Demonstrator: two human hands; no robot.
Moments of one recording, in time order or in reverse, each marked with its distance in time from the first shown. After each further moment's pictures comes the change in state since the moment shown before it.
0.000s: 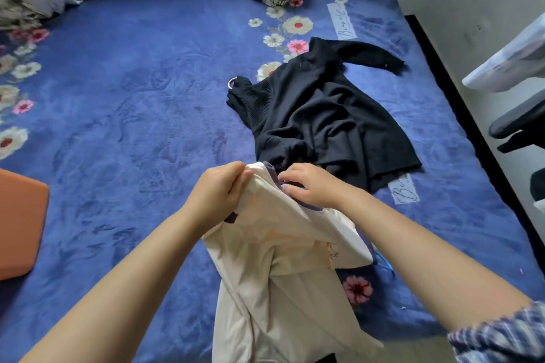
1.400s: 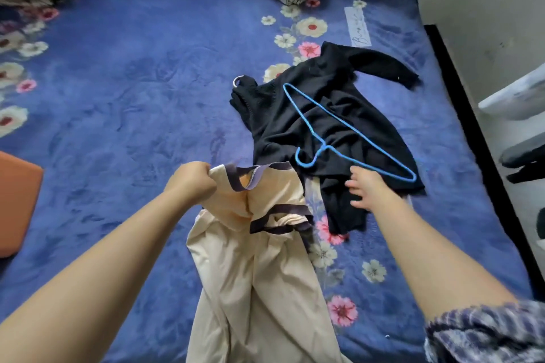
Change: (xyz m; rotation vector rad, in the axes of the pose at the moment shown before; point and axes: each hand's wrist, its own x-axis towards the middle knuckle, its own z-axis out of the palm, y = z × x) left_hand 0.042 -0.035 0.006 0.299 -0.334 -0.852; right_hand 0.003 0.097 -0.025 1.215 0.311 0.987
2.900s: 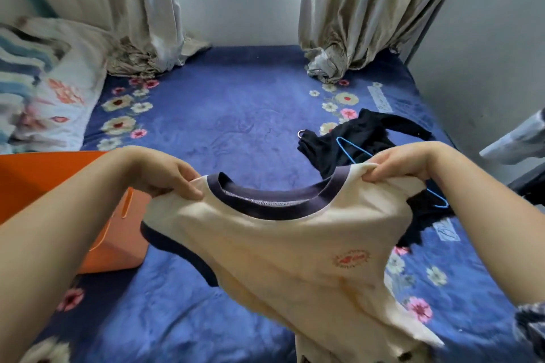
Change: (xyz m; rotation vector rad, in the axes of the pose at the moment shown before) left_hand -0.099 -0.274 -0.242 -0.285 -0.728 0.248; right_hand -0.299 -0.059 0.169 -0.844 -0.567 -0.251
